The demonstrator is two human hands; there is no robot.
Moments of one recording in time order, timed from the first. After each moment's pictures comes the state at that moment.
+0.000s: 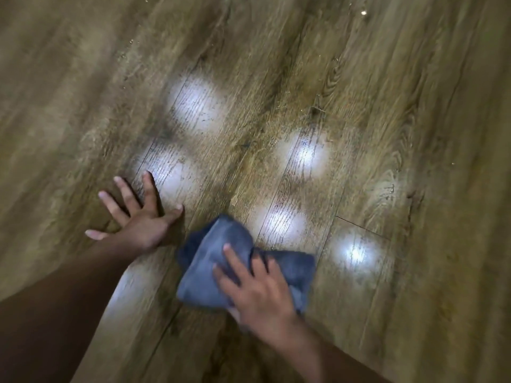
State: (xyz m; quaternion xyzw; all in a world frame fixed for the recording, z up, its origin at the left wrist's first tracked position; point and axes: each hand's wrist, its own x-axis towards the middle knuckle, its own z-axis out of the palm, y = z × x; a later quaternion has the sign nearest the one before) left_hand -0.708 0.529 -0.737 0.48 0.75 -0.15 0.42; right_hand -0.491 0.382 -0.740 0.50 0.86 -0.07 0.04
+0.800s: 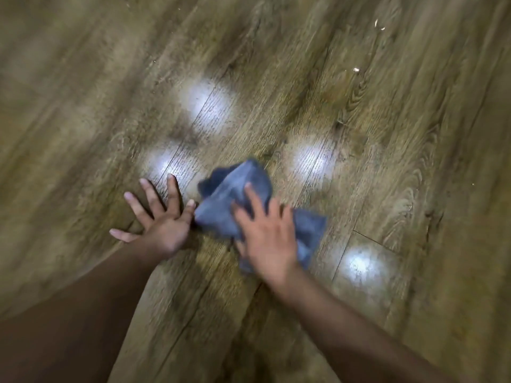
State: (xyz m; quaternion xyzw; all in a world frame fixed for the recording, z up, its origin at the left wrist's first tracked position) left_hand -0.697 0.529 -0.729 0.46 0.78 -0.12 0.41; right_hand -0.510 0.493 -0.736 0.61 0.79 -0.06 0.01
